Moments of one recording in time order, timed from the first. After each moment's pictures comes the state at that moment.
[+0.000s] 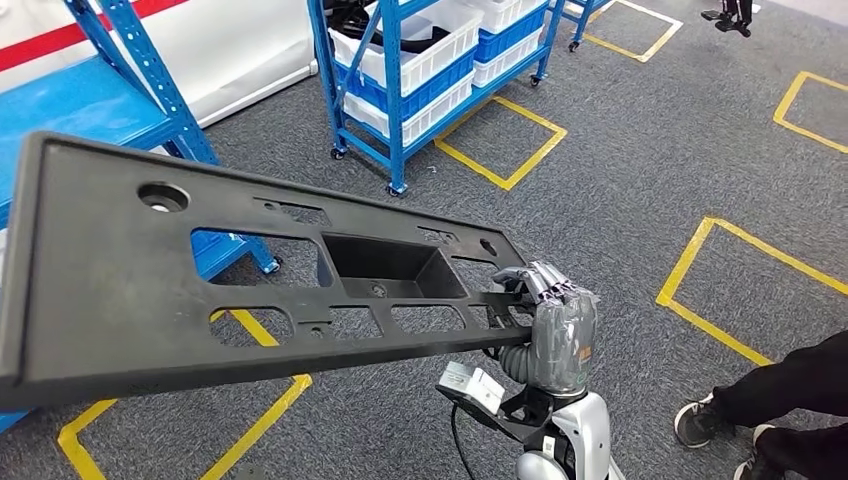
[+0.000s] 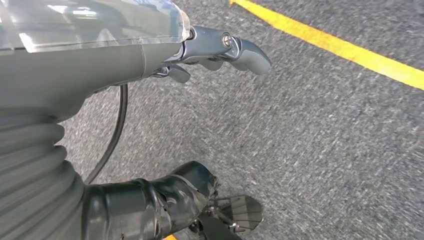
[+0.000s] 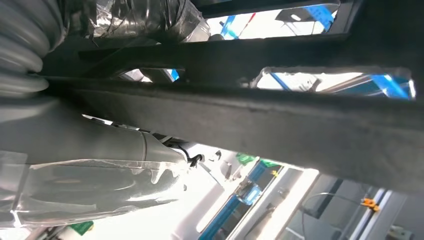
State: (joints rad) left arm -0.09 -0.24 0.98 -0.20 -1.23 0.29 -0.34; right arm -0.08 -0.02 0.55 -1.63 1.09 -0.67 -0.14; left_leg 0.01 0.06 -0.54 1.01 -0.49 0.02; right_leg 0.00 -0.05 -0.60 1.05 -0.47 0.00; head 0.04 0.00
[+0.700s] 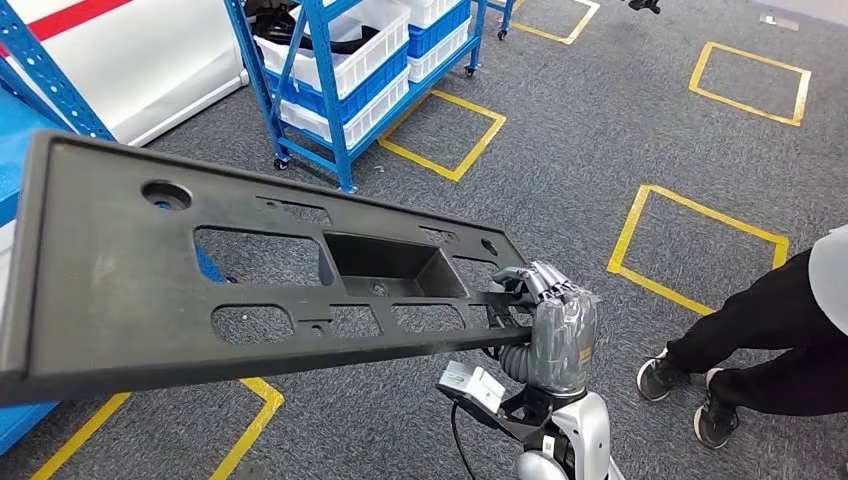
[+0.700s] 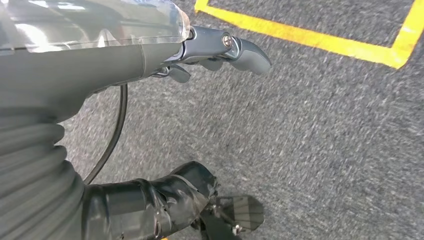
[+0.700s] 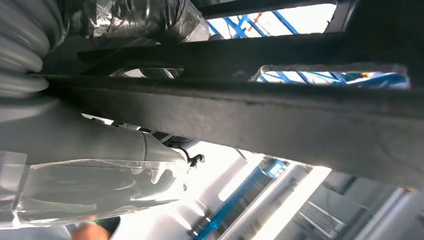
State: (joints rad) left arm -0.09 -0.24 0.98 -0.20 -1.23 0.29 -0.34; right arm -0.08 -0.02 0.55 -1.63 1.09 -0.67 -0.14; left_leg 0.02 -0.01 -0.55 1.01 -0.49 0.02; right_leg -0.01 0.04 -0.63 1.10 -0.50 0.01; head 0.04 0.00
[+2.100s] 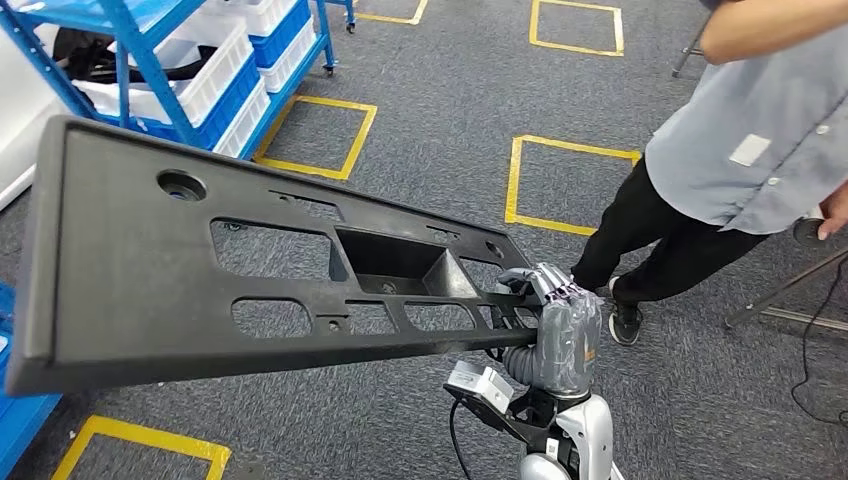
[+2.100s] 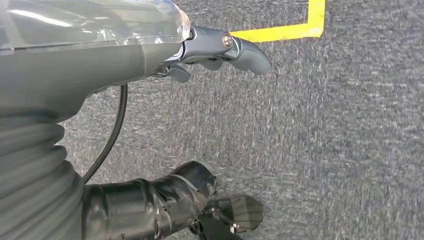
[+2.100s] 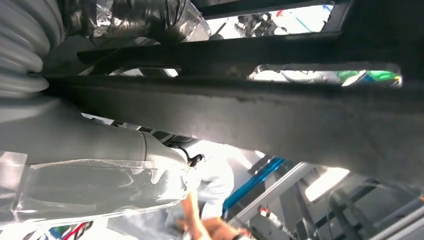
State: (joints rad) left arm -0.09 -0.24 0.98 -0.20 -1.23 0.29 -0.34; right arm -0.07 -0.02 0.54 -1.64 1.06 -0.67 -0.15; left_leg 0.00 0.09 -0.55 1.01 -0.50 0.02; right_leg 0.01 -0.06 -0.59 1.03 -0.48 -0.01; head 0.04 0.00
